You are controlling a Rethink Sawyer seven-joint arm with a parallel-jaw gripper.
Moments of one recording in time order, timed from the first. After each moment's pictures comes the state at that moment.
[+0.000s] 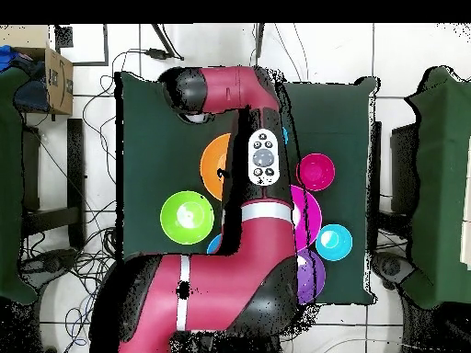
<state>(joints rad) -0.11 -0.19 0.12 0.72 -0.21 0.93 2.04</state>
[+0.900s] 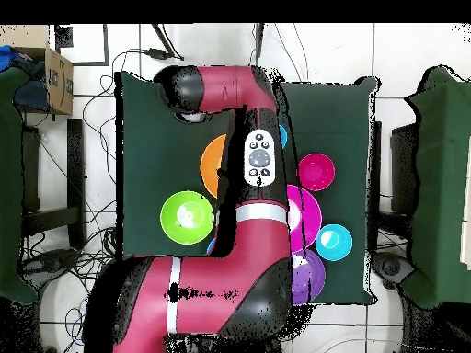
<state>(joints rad) -0.09 -0.19 0.07 0.72 -0.17 0.93 2.04</state>
